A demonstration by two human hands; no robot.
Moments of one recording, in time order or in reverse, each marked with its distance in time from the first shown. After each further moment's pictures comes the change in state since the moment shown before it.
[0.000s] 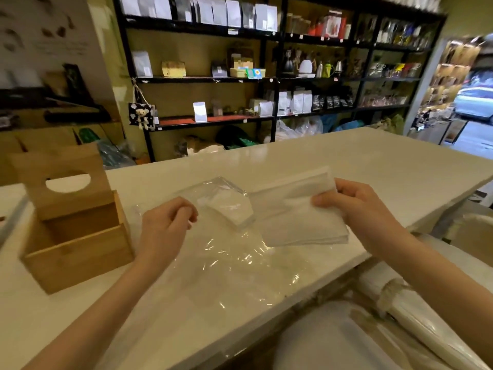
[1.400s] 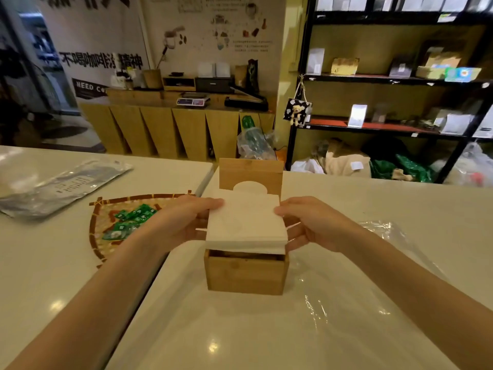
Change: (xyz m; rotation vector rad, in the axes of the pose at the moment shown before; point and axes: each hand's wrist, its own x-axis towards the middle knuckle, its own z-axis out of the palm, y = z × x) left_hand 0.047 -0.071 -0.192 -0.447 0.080 -0.877; right_hand 0.169 0.001 0.281 -0.077 -0.816 0.417
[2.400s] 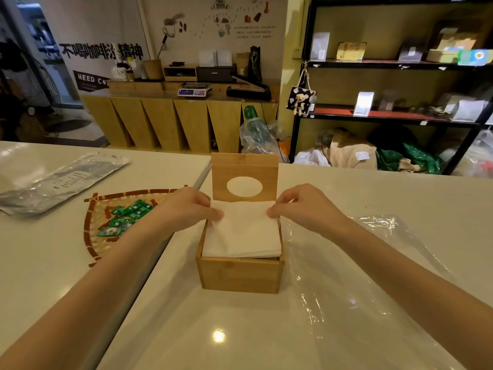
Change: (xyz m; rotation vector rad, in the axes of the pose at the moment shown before) left_hand 0.012 0.013 0.012 0.794 0.181 0.045; right_hand 0.015 -0.002 -0.005 -0.502 0.259 -0.160
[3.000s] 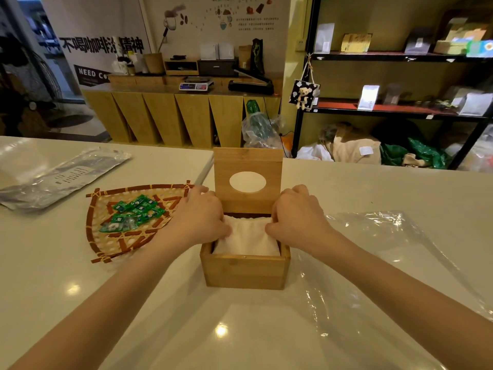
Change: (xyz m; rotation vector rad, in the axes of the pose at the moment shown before) left_hand 0.000 -0.002 0.026 0.595 0.078 0.139; right_hand -0.007 -0.007 0.031 -0.639 0.052 -0.130
